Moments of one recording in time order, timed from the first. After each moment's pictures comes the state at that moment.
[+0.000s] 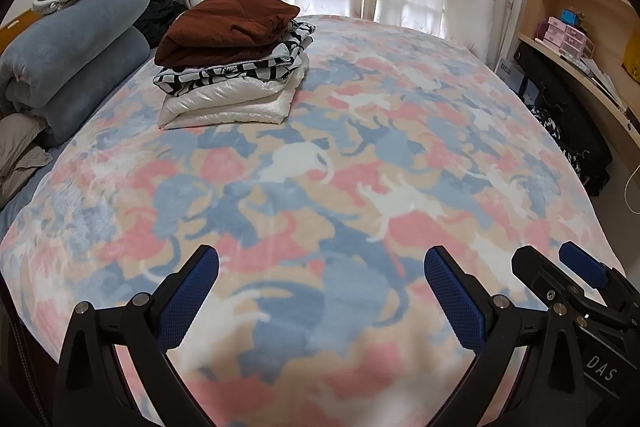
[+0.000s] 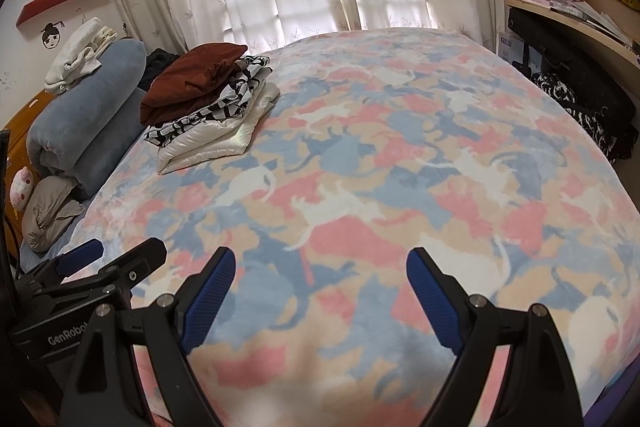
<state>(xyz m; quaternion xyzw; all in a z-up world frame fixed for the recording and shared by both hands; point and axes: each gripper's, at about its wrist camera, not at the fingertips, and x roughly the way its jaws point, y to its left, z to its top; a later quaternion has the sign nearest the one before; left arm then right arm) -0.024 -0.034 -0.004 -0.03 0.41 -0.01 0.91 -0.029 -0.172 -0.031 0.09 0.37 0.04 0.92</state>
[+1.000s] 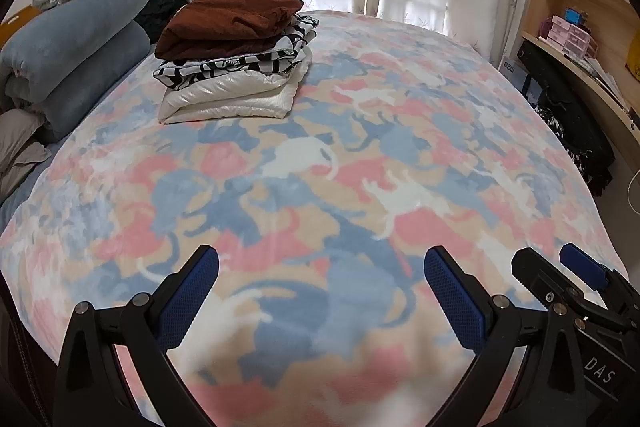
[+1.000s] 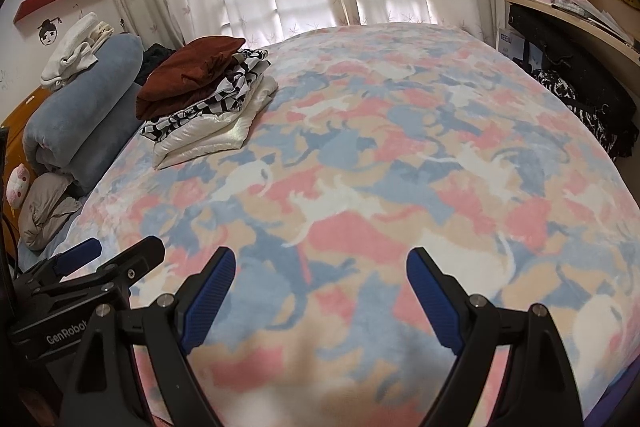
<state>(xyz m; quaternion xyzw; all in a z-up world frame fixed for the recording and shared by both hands) -0.023 -0.032 -0.004 -0.03 0.41 -0.01 0.91 -0.028 -0.173 -0.035 0.09 0.38 0.04 0.92</state>
